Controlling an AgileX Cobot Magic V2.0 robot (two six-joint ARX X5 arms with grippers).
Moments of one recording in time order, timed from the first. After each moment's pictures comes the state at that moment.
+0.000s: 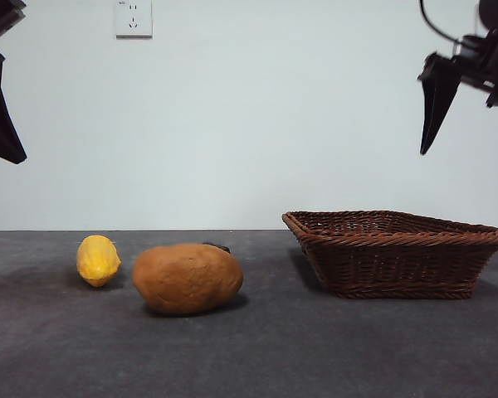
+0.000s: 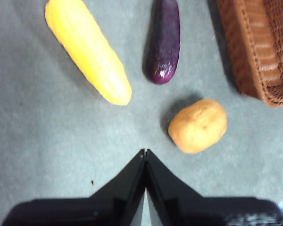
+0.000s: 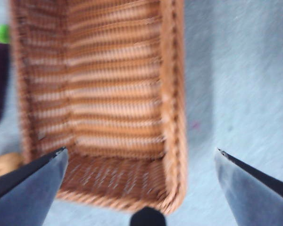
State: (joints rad) left arm -0.07 1.19 0.90 -0.71 0.48 -0.13; right arm 0.02 1.69 1.46 -1.01 -0.34 0.14
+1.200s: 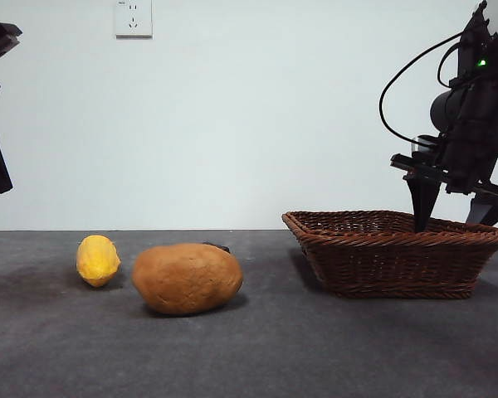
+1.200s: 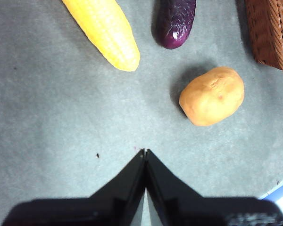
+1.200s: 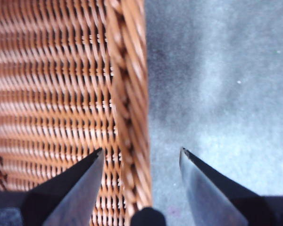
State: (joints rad) left arm -0.07 1.25 0.90 -0.80 0.48 -0.07; right arm 0.03 2.15 1.78 -1.08 -0.31 0.07
